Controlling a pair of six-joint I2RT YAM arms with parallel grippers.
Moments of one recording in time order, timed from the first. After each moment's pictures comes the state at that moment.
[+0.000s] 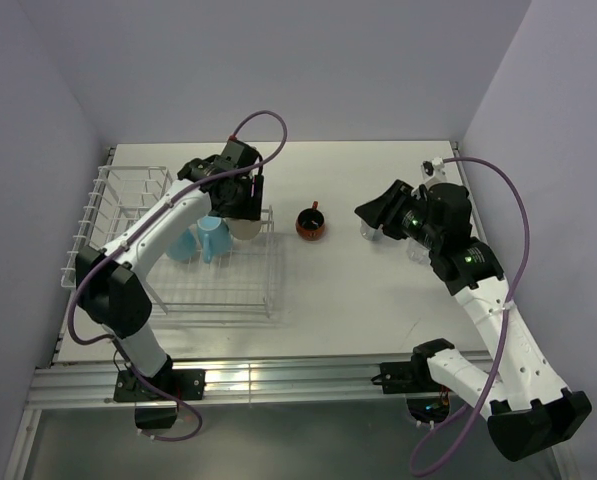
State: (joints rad) left arm -0.55 1.70 1.64 -0.97 -0.22 -0.38; right arm 0.27 0.90 1.00 -0.46 -0.23 0.73
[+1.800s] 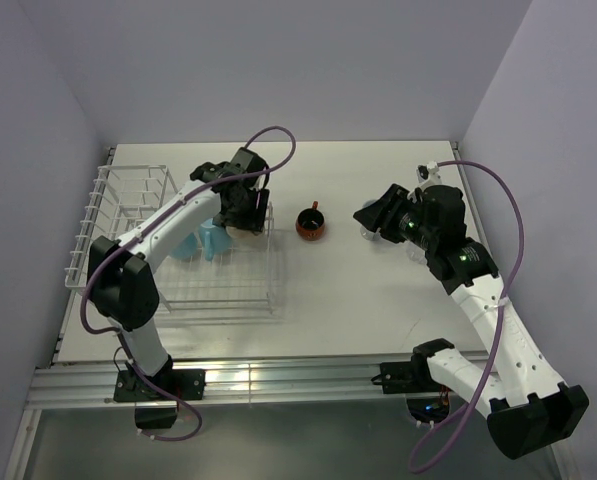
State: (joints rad) left arm -0.57 1.76 1.61 -1.00 -0.18 -0.35; right arm 0.27 0.91 0.96 -0.46 -0.23 0.73
